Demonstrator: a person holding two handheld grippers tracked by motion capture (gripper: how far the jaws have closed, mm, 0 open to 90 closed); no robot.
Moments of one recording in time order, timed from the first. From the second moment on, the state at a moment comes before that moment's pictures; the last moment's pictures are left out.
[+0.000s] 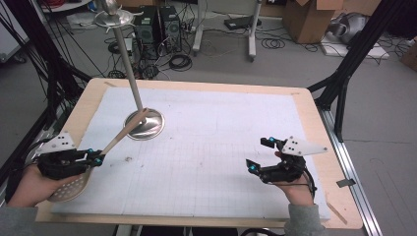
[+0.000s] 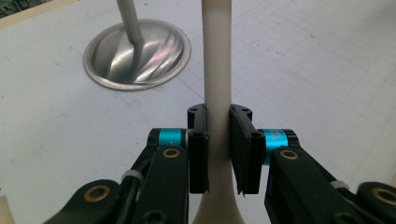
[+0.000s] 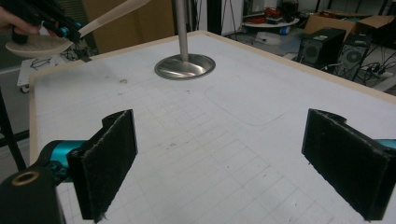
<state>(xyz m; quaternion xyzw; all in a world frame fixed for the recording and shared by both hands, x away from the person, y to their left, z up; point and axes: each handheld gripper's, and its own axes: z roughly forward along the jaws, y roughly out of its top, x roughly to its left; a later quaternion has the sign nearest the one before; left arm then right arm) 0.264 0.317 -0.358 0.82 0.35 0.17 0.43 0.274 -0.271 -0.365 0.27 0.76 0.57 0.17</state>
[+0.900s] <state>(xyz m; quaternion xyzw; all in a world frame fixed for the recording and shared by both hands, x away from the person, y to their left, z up) 0.272 0.339 -0.325 0.79 0.36 0.19 0.46 0.276 -0.278 -0.368 0.28 0.76 0.57 0.16</state>
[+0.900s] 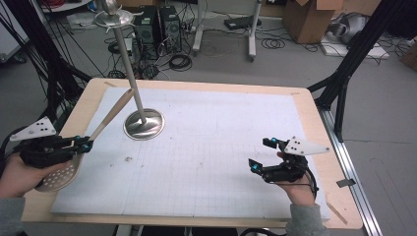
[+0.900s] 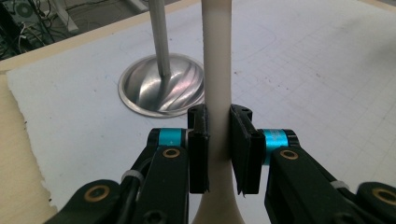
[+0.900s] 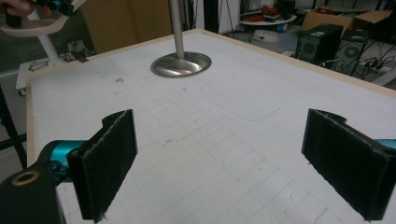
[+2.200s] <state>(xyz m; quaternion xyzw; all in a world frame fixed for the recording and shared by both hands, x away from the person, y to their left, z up) 0.275 0.365 -0.273 0.75 0.38 0.22 0.50 0.277 -0.285 -0.372 0.29 0.75 0.57 0.16</state>
